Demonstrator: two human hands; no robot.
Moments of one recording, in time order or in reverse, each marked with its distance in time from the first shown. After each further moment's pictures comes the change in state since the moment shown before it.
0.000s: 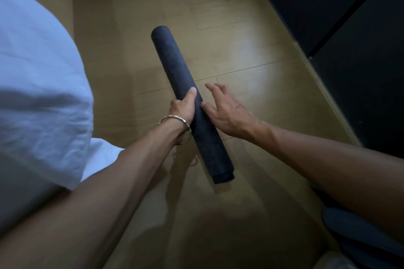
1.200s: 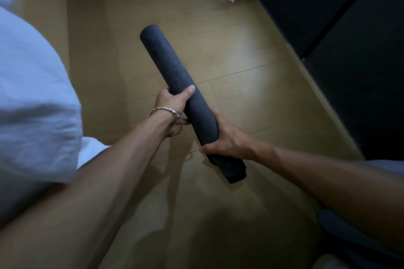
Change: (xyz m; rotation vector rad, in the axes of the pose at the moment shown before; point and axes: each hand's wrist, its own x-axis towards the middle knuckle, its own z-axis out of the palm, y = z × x) left_hand 0.004 0.025 -0.006 -0.192 -0.025 0.054; right_hand -0.026 0.030 0.014 0.376 -0.232 0.130
